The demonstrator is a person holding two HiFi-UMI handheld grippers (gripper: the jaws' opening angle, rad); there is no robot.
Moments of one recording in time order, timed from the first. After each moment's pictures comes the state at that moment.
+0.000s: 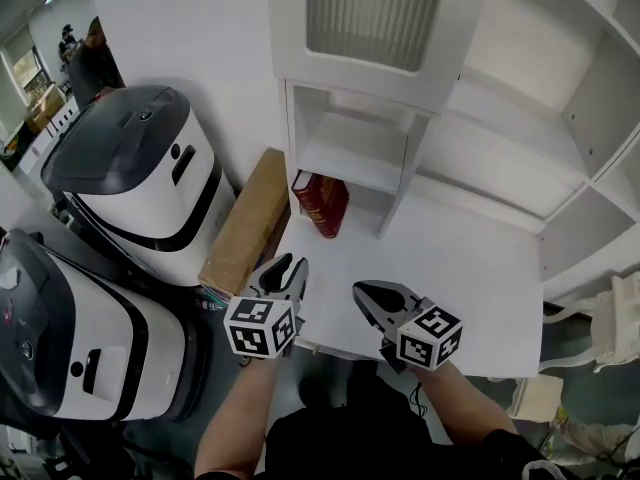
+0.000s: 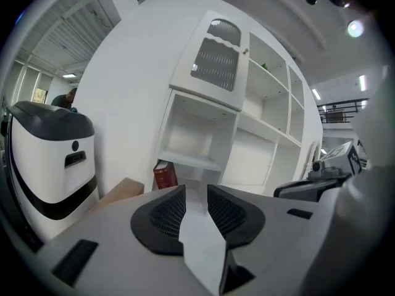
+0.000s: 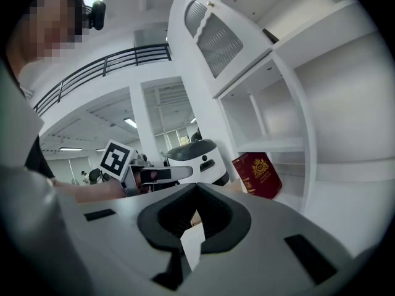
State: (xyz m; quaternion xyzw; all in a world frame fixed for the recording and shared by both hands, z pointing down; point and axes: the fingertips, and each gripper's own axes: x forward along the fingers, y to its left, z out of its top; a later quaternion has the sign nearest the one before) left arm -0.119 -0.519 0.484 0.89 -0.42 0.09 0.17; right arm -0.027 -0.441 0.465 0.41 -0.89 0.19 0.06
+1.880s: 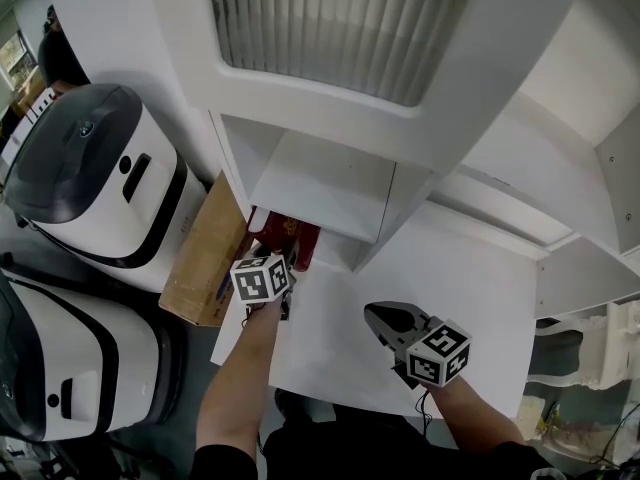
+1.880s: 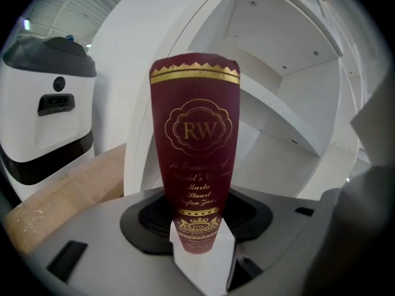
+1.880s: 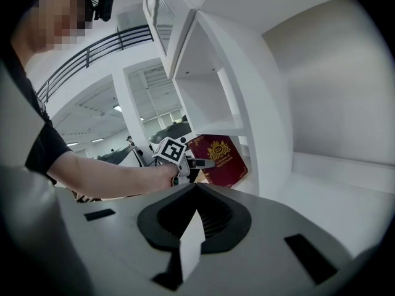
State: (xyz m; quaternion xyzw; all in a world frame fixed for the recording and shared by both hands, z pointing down) left arm -0.026 -0.739 0.652 0.81 -0.47 0.14 0.31; right arm 0.104 -0.546 0.541 0.40 -0.87 0.25 0.14
